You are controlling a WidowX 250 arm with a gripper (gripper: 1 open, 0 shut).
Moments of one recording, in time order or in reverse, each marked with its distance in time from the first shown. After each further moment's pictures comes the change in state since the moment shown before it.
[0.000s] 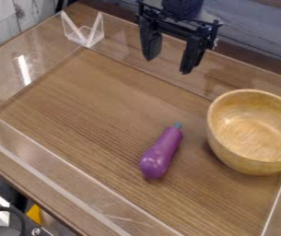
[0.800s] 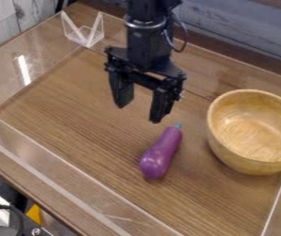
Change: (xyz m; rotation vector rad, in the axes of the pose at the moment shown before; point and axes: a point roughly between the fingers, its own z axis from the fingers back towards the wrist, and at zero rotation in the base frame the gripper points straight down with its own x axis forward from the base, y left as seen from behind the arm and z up) arm -0.055 0.006 -0.036 -0.043 -0.020 -0.009
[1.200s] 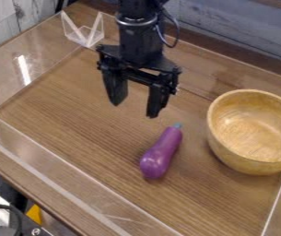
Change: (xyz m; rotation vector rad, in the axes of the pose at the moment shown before) arm 0.002 0.008 0.000 -0.008 -0.014 0.110
